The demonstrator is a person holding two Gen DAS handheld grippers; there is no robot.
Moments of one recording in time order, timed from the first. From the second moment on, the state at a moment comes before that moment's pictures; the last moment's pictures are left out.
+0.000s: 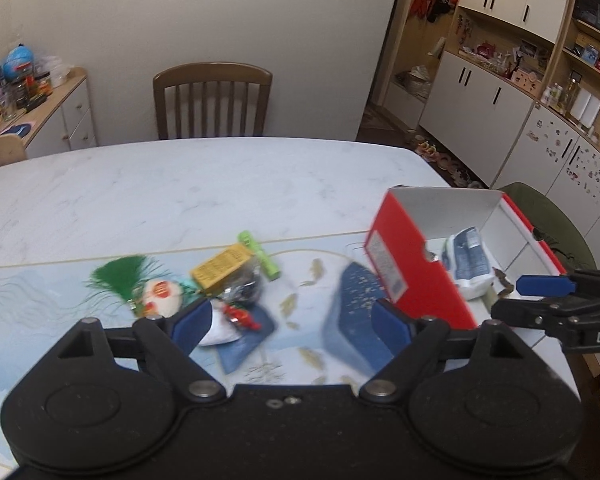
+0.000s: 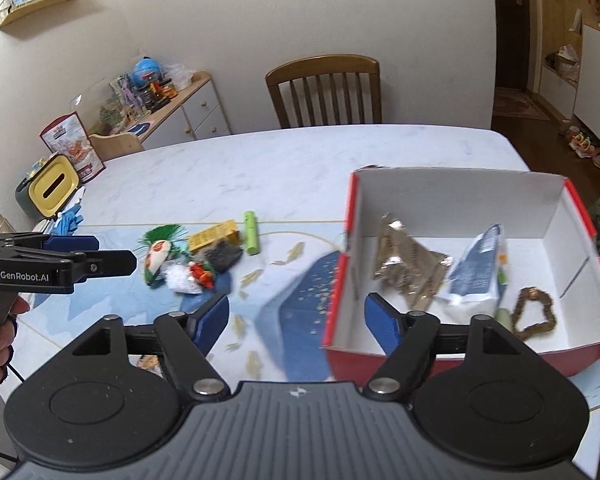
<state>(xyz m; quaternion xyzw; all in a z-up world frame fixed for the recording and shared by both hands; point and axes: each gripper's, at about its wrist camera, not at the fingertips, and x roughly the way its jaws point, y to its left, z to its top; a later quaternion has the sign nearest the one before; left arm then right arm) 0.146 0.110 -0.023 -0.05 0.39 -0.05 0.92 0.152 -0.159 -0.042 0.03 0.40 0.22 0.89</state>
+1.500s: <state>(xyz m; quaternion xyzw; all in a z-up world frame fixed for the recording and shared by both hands) 0.234 0.236 -0.131 -0.15 0.46 0.04 0.87 0.142 0.030 -0.145 -0.11 0.48 0.35 0.79</state>
